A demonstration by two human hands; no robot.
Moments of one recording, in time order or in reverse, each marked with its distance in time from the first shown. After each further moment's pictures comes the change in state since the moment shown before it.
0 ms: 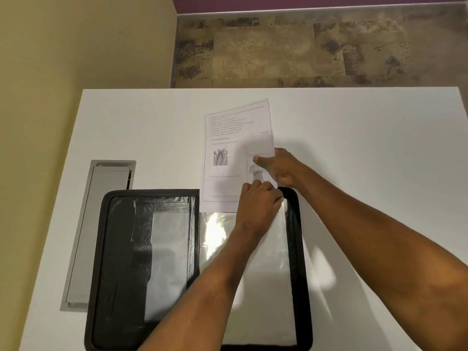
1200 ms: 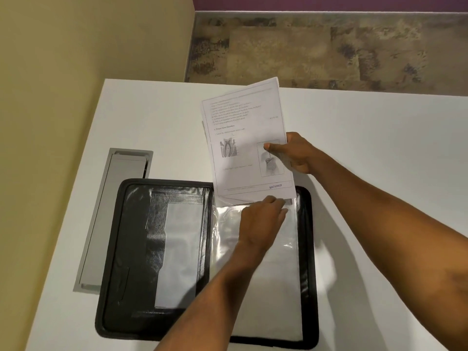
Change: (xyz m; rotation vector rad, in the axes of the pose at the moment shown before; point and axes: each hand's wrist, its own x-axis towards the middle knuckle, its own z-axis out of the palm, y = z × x) left_hand -0.047 -0.009 -0.007 0.039 0.081 -0.075; right_hand 0.000 -0.037 0.005 0.003 -0.098 -0.116
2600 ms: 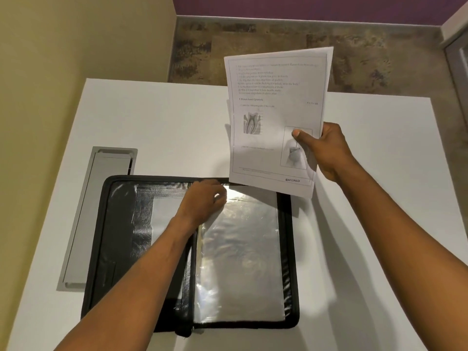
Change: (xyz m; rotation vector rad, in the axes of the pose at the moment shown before) left_hand 0.011 -0.113 -0.042 -0.017 -0.203 0.076; right_hand -0.125 -0.037 -0.037 -0.182 0.498 -0.221
